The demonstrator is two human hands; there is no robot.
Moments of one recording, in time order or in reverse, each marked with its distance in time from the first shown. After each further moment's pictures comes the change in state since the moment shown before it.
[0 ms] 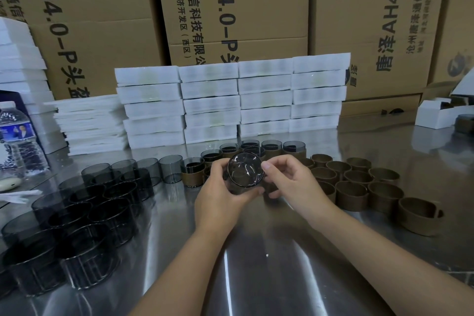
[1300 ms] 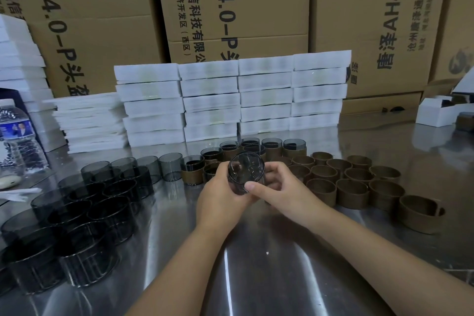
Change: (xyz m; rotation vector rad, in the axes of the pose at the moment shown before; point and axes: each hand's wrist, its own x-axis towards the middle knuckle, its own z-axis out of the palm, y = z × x) left_hand -0.002 0.004 0.000 0.053 -0.065 -0.021; right_hand -0.003 0.015 0.004 -0.232 -0.177 0.103
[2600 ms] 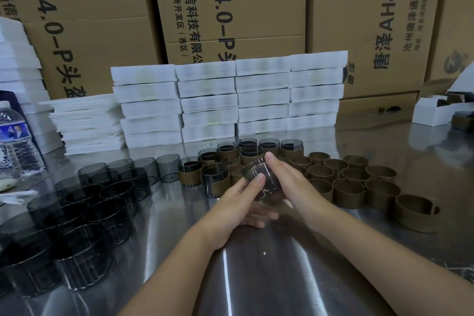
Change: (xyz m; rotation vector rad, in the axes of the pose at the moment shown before) left_hand -0.008 0.020 0.002 -0.661 -0.630 -0.230; right_hand -0.005 -0.019 -0.011 0.144 0.027 0.132
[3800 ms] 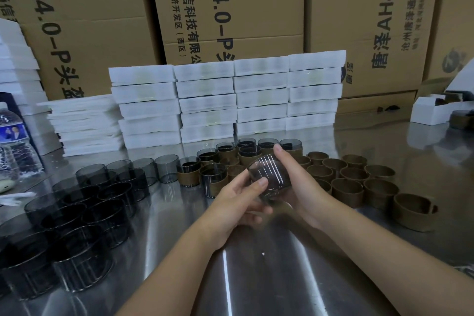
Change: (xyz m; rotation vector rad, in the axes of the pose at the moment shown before) left_hand -0.002 0.002 -0.001 -0.044 -0.002 0.066; right_hand 0.002 -0.003 -0.006 0.231 -0.039 0.067
